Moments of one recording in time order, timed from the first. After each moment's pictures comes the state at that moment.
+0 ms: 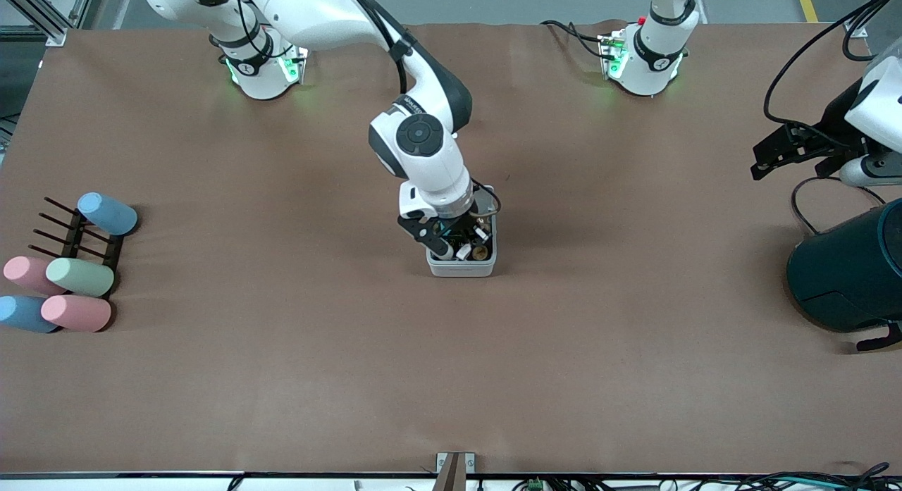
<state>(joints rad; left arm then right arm) -0.05 0.00 -0.05 -1.54 -0.02 1.58 -0.12 0.85 0.69 -0.07 -1.42 0.18 2.34 1.42</state>
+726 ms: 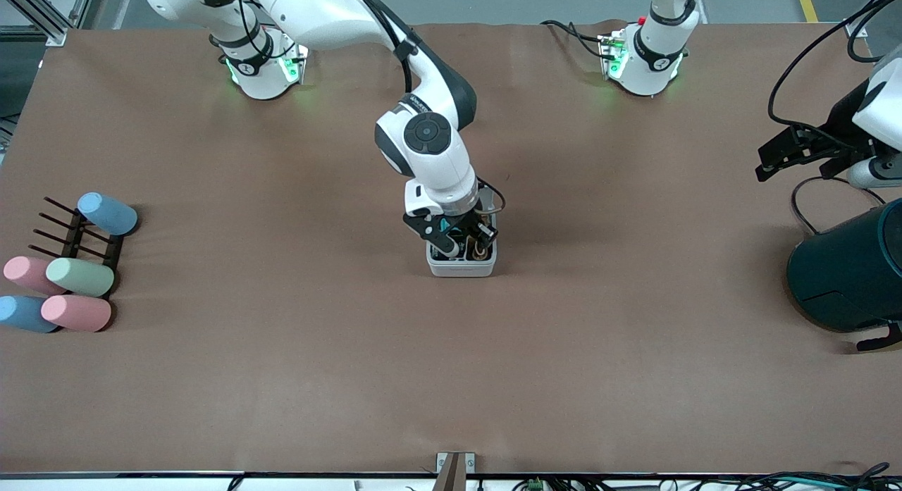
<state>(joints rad) -0.05 0.00 -0.05 -1.54 -0.02 1.58 -0.12 0.85 0.69 -0.09 -1.40 0.18 2.30 1.42</state>
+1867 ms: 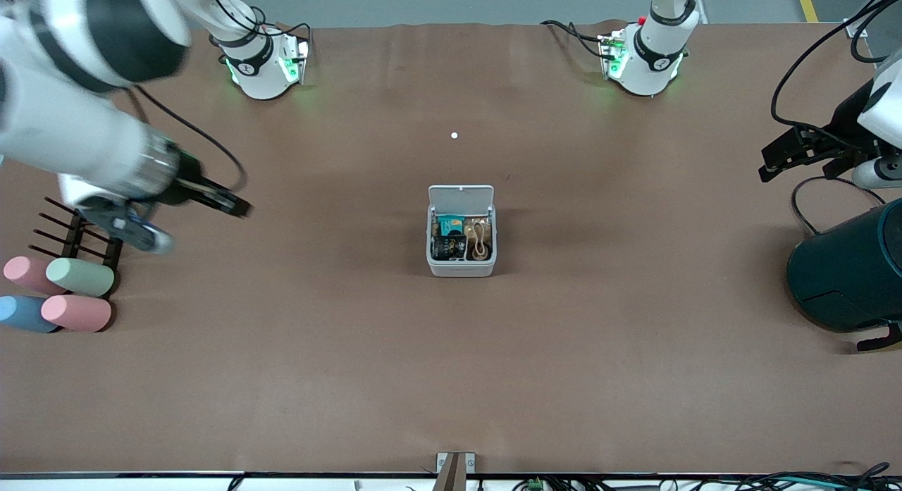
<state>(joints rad) -0.04 0.00 -0.04 -1.54 -0.02 1.58 -0.12 0.23 0.13 -0.11 -1.49 0.17 1.46 0.46</state>
